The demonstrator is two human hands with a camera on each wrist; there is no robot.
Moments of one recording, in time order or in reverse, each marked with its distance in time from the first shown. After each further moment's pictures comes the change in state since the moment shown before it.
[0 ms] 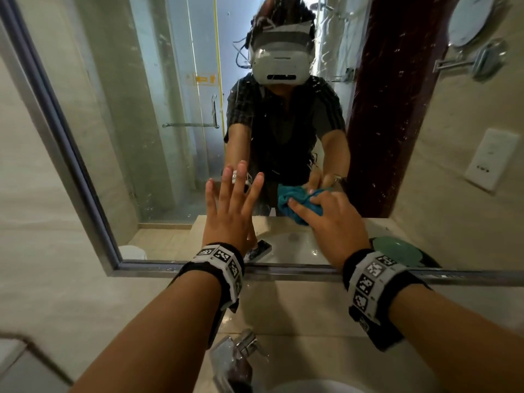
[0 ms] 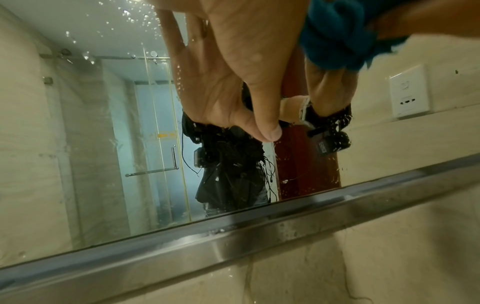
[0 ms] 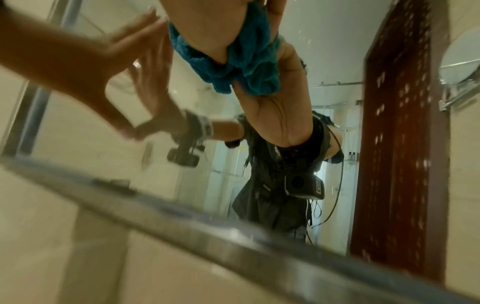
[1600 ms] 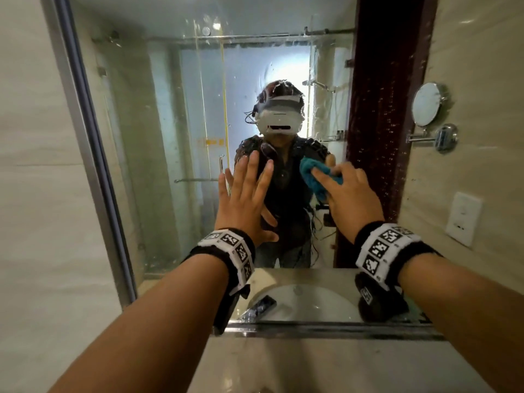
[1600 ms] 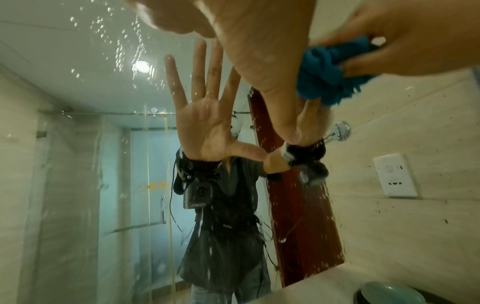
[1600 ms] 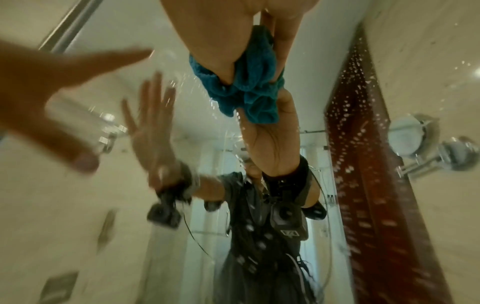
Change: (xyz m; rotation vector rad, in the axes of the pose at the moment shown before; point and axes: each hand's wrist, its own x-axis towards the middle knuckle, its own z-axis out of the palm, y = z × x) left_hand 0.078 -0.021 -0.148 -0.032 0.084 0.029; right_hand 0.133 0.045 -0.112 -0.027 0.062 0.192
